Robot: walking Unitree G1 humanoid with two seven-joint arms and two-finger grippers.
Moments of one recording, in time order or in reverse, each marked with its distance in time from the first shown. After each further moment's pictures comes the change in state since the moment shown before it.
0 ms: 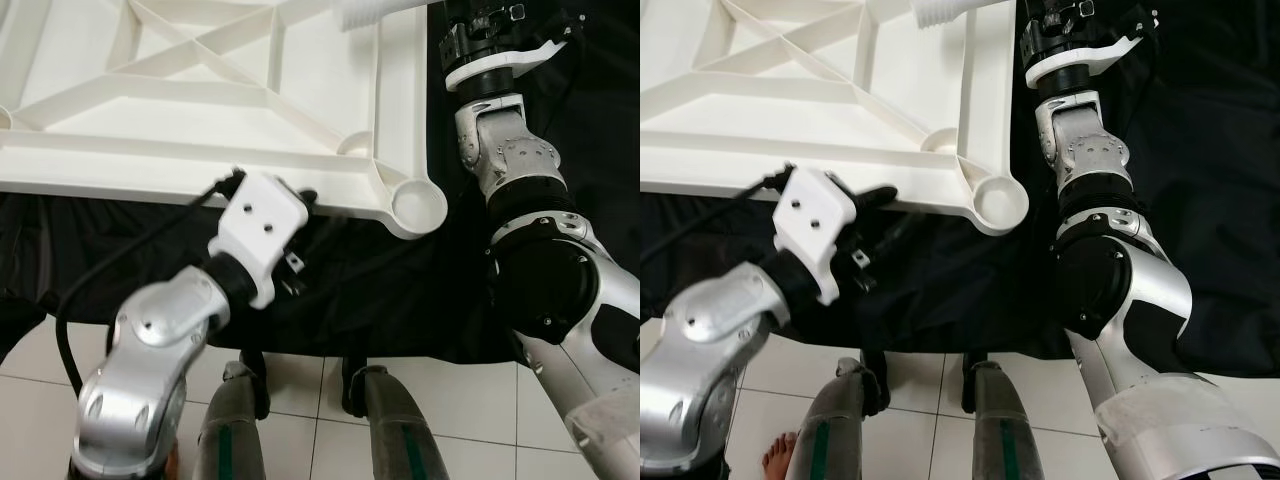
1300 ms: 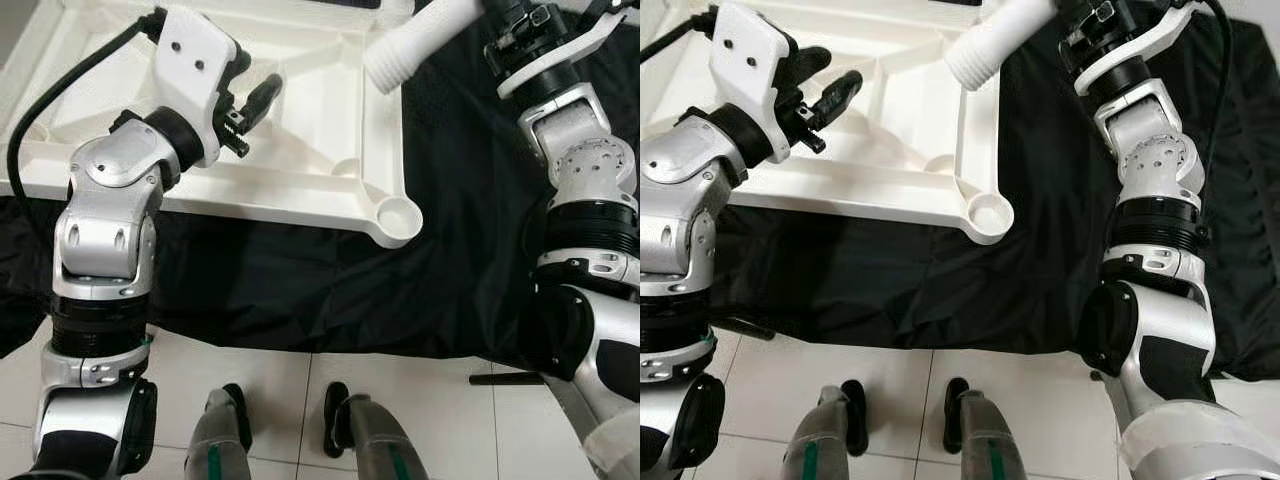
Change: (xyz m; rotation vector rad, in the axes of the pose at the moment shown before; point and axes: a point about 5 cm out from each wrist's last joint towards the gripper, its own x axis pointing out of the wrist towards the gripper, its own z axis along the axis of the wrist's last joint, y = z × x) left arm 0.042 0.102 0.014 0.042 -0.045 0.210; right arm -0.010 0.028 0.031 -0.547 0.271 -0.066
